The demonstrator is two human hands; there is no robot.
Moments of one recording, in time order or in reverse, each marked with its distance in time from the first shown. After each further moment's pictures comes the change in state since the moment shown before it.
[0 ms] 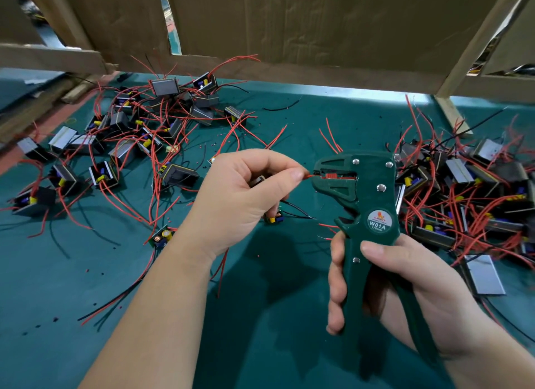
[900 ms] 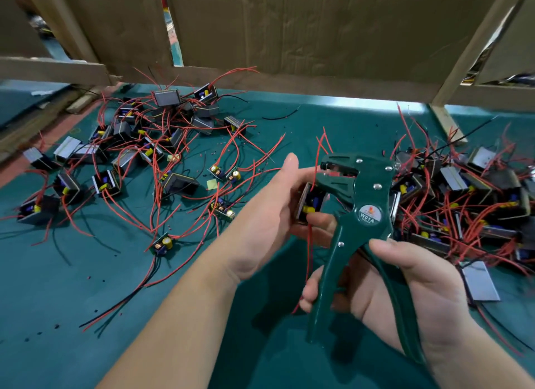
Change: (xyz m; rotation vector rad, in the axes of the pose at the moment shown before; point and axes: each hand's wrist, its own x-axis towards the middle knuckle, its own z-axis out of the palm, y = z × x) left_hand 0.001 -0.010 0.032 -0.568 -0.356 -0.305; right_hand 0.007 -0.001 0.009 0.204 -0.023 -0.062
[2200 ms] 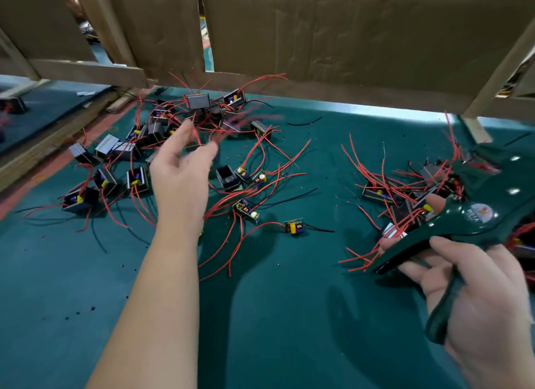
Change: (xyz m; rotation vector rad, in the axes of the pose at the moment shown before) left_hand -0.025 0.041 -0.089 0.399 1.087 0.525; right_hand -0.011 0.001 -0.001 -0.290 0.647 -0.473
